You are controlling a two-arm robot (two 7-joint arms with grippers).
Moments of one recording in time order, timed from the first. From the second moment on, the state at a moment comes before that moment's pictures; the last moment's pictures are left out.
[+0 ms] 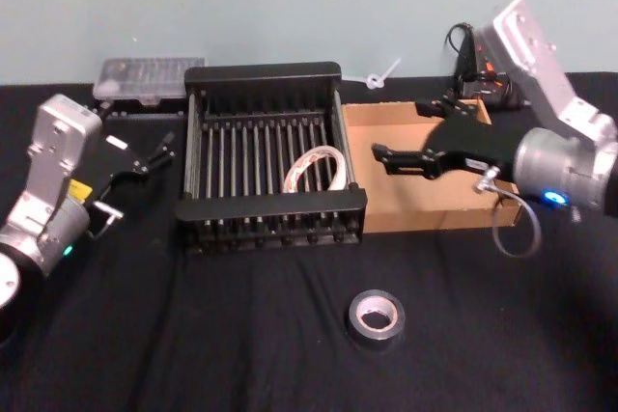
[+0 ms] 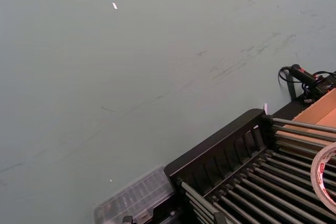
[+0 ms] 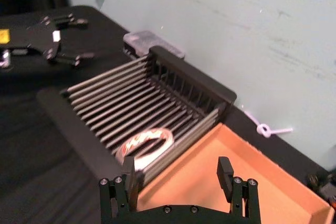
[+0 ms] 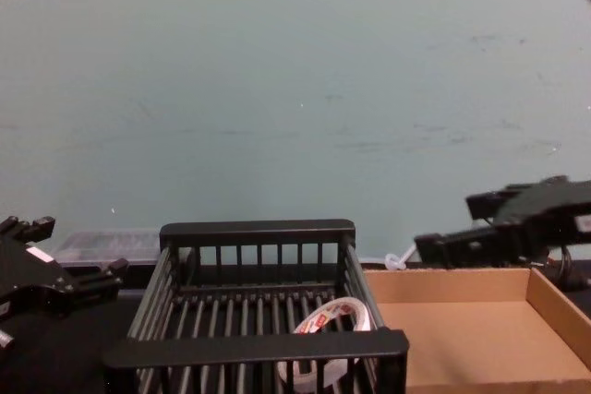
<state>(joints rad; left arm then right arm) -0.20 0.60 0.45 -1.41 -0.25 -0.12 0.03 0.32 0.54 -0.40 -1.69 0.30 0.47 0.50</state>
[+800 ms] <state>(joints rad) -0.20 0.60 0.45 -1.41 -0.25 -0.12 0.03 0.14 0.72 -0.42 -1.84 0.39 0.50 0.54</state>
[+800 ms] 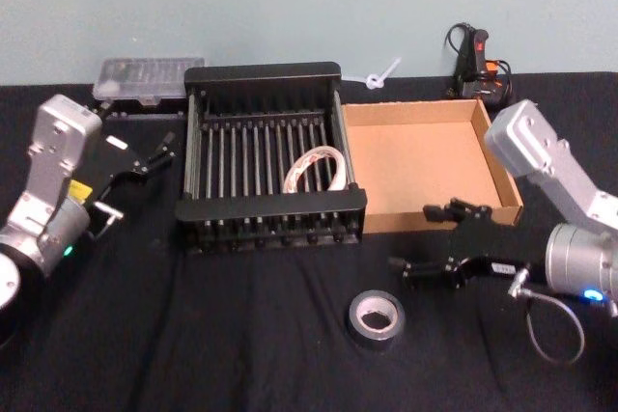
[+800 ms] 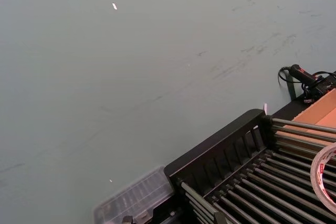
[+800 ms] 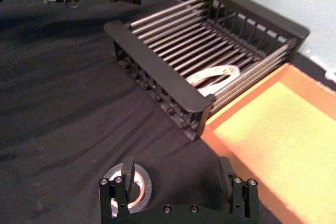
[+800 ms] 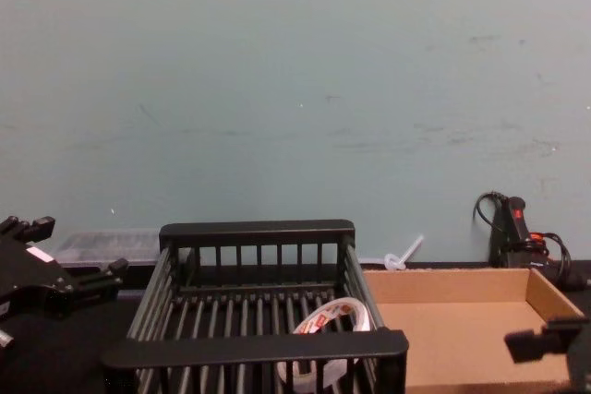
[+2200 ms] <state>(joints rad) -0.20 0.60 0.45 -1.41 -0.25 -0.12 0.03 0.21 0.67 -0.58 -1.71 0.35 0.51 0.53</state>
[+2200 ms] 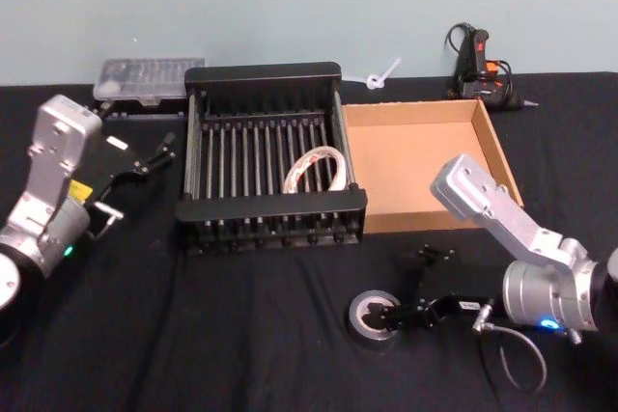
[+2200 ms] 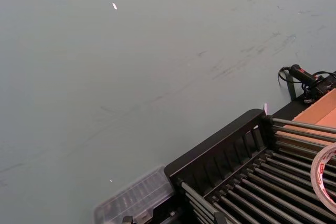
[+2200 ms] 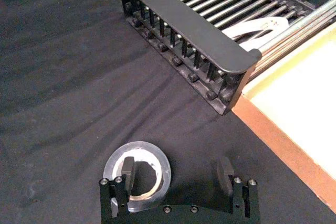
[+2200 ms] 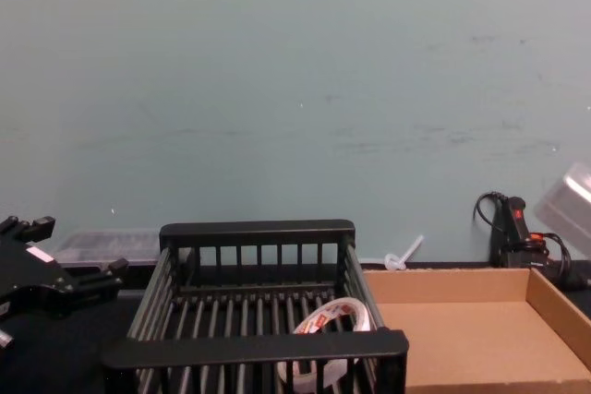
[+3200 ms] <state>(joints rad) -0.20 0.60 0.45 -1.41 -0.25 -0.12 0.03 0.22 0.65 -0.60 -1.68 0.30 0.52 0.53</state>
